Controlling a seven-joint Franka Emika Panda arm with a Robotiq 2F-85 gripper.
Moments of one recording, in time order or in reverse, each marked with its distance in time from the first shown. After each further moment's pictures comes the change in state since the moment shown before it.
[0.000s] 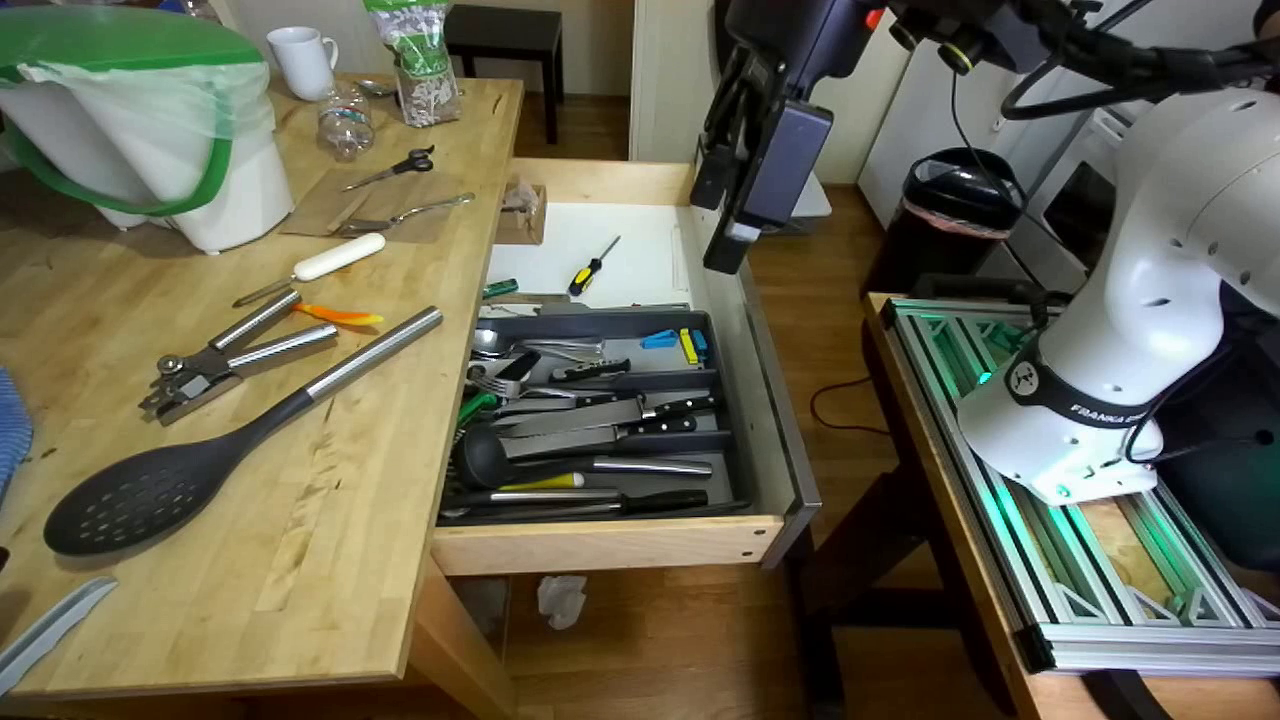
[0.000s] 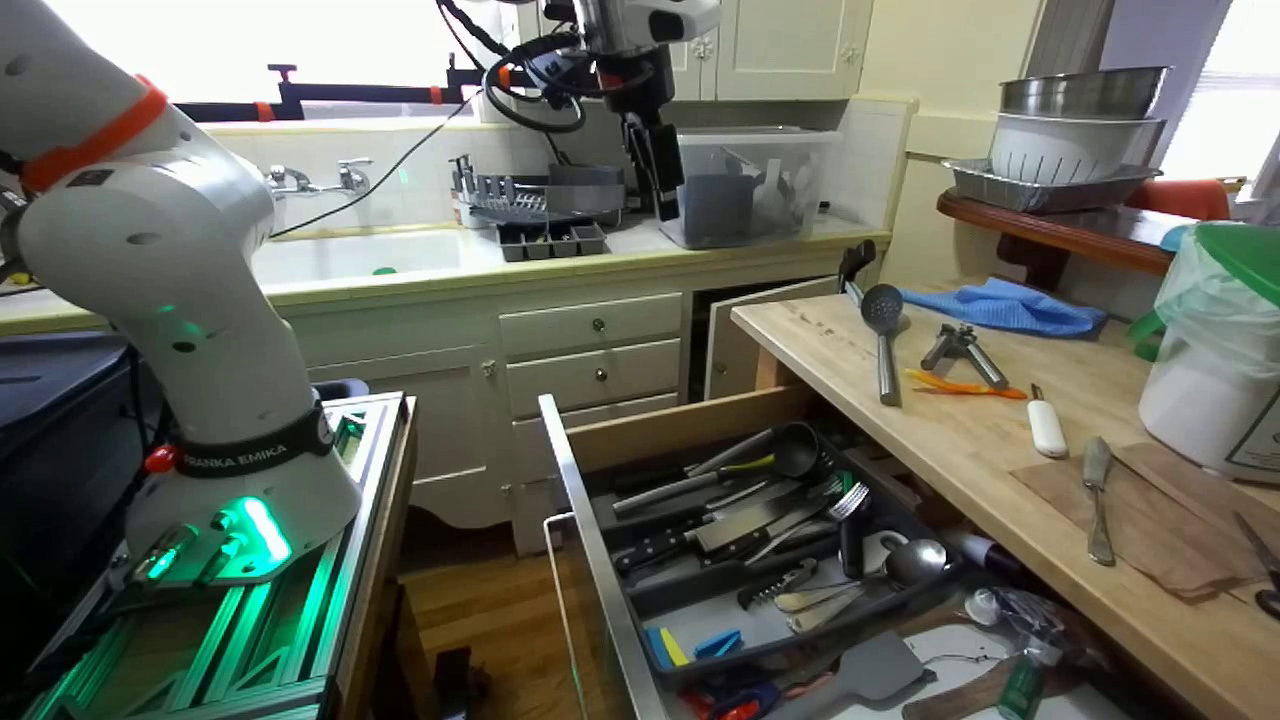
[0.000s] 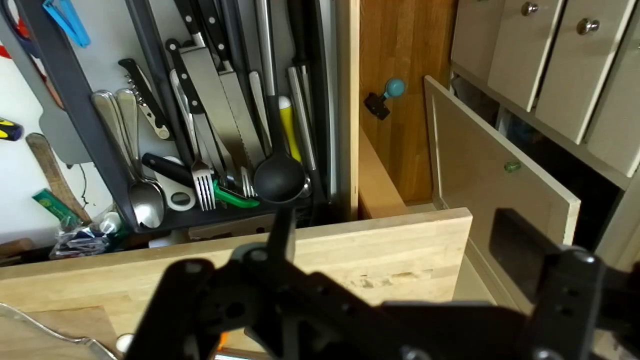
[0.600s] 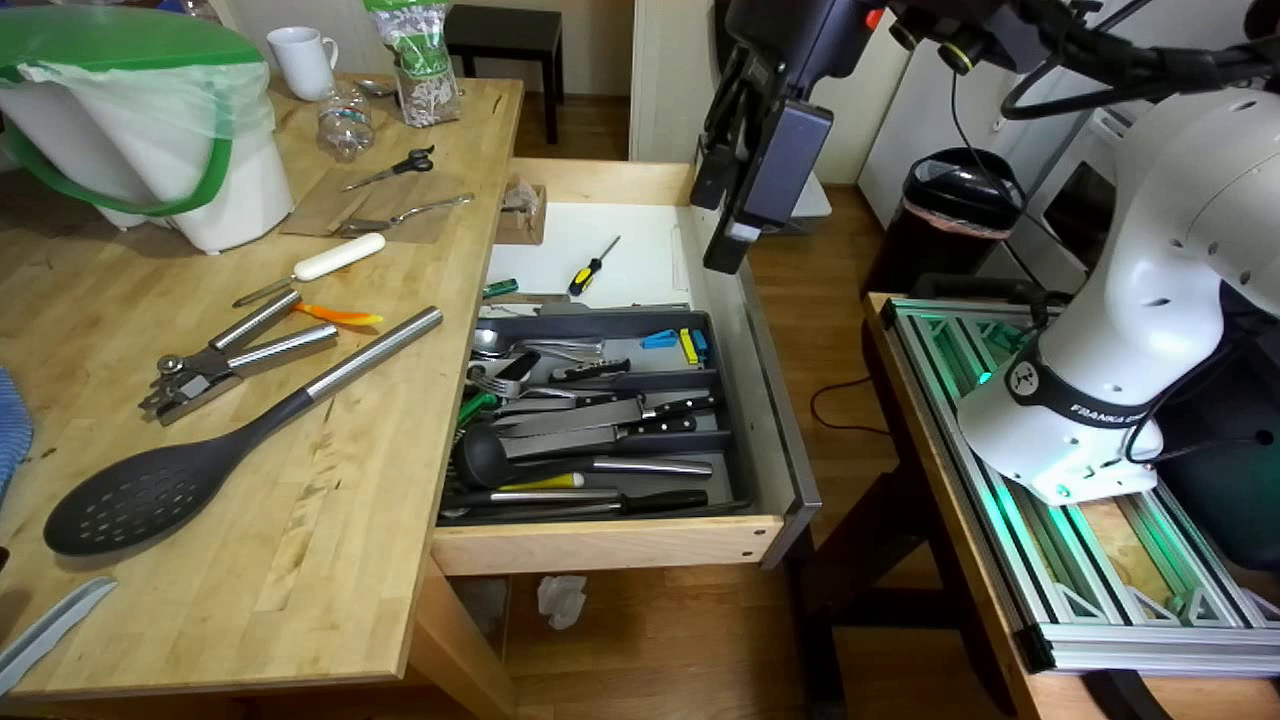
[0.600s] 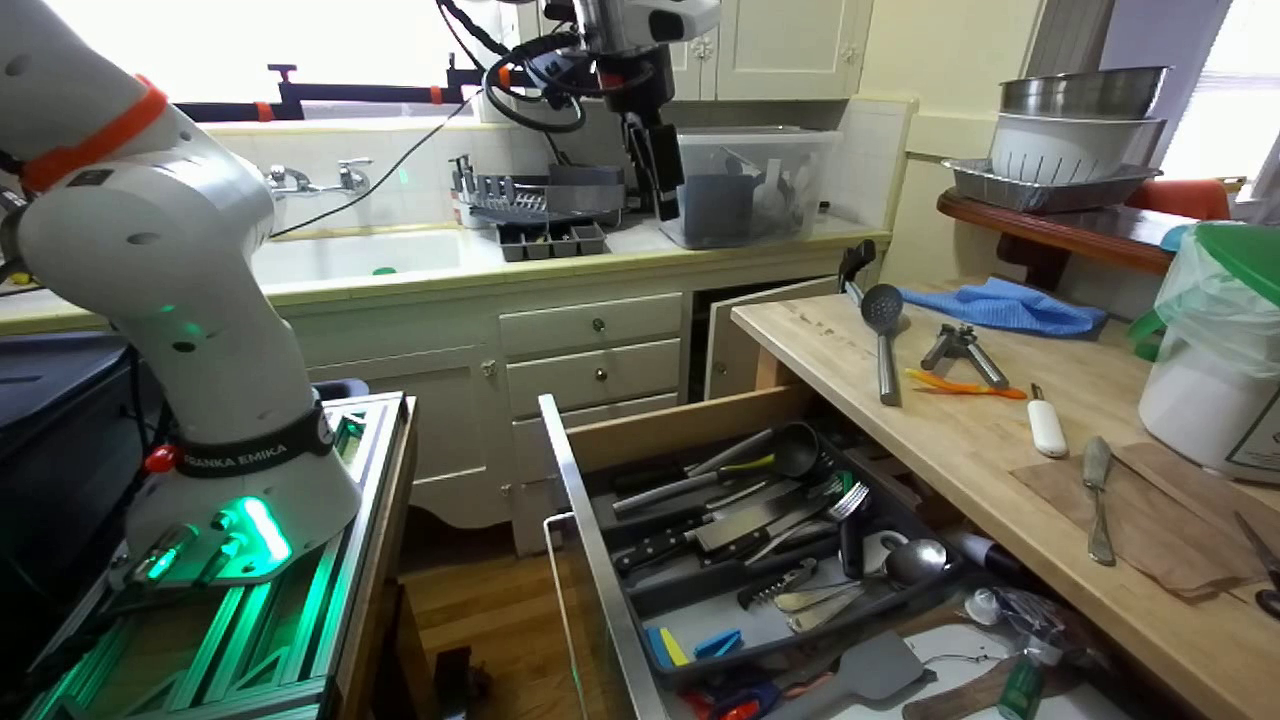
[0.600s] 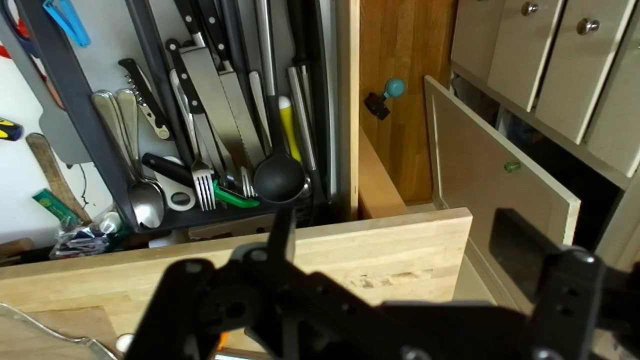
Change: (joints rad) arm 0.000 0.000 0.000 0.000 0.000 0.000 0.000
